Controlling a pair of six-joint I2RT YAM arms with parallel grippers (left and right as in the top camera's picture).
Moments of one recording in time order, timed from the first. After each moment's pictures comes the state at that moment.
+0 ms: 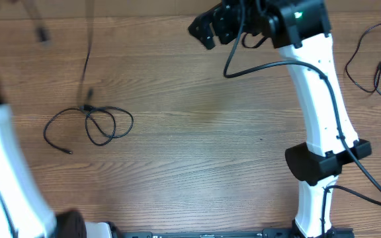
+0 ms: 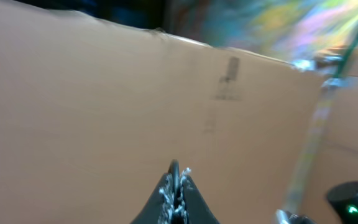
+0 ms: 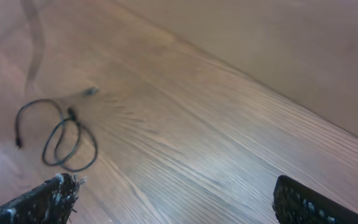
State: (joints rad) left arm 0.22 1.64 2.12 -0.11 0.80 -0.44; right arm 0.36 2.12 2.68 -1.31 -0.32 -0.14
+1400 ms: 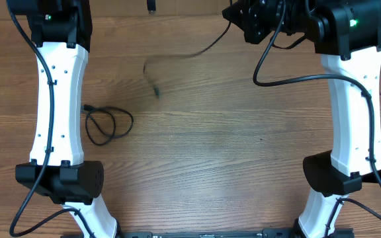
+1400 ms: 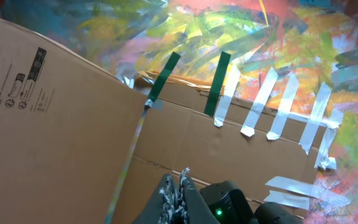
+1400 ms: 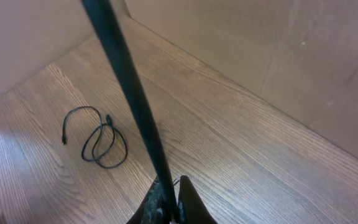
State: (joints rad) left arm -0.07 1.94 2.29 0.60 0.97 -1.18; right arm 0.27 2.01 2.68 -1.36 -0.54 -0.23
